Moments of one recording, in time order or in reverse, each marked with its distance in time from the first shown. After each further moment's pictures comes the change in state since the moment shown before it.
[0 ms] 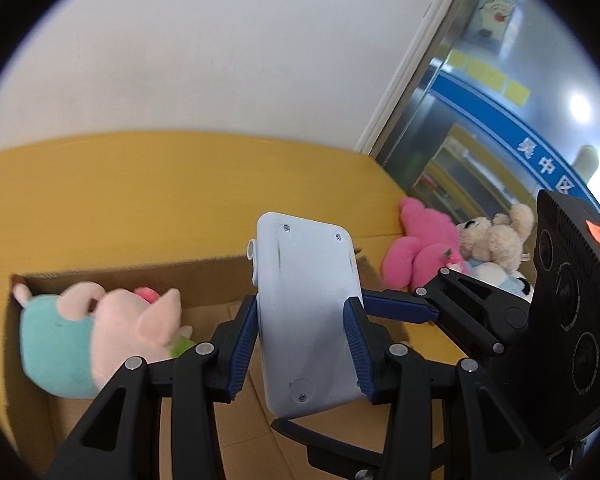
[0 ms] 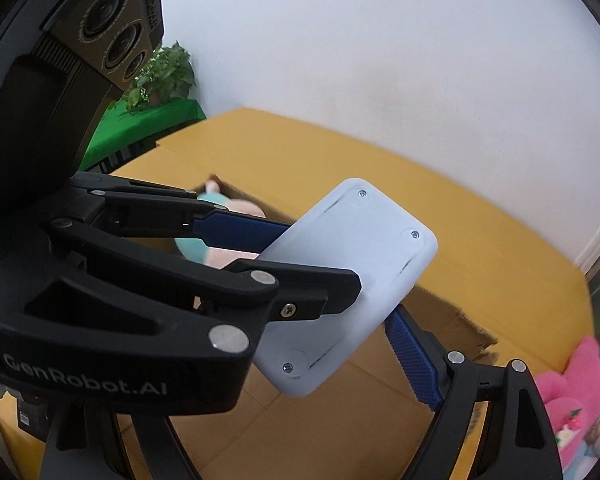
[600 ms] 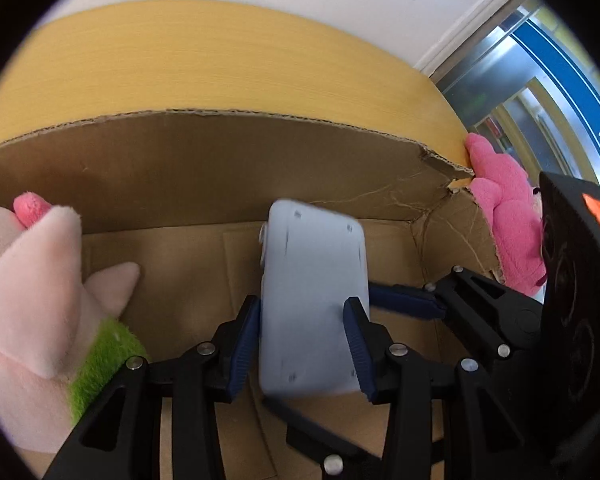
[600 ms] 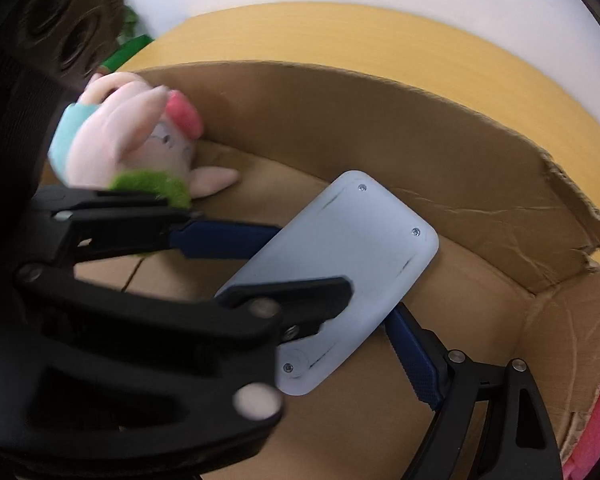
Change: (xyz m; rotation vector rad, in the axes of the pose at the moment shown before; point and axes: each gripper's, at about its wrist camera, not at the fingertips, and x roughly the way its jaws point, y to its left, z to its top) left arm 0.134 0.039 -0.030 -0.168 0.310 0.039; right arm 0.126 -0.059 -0.052 0.191 0.315 0.036
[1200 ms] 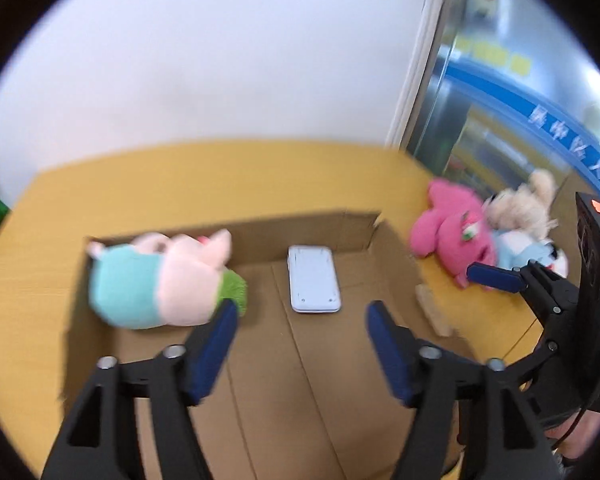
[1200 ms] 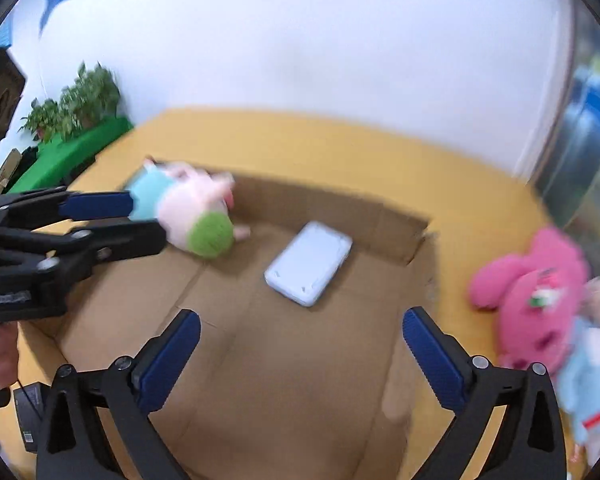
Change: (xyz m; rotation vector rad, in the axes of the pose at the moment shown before) left arm -0.212 -0.041 -0.124 0.213 -0.441 0.175; right arm -0.197 0.078 -0.102 0.064 -0.442 -0.219
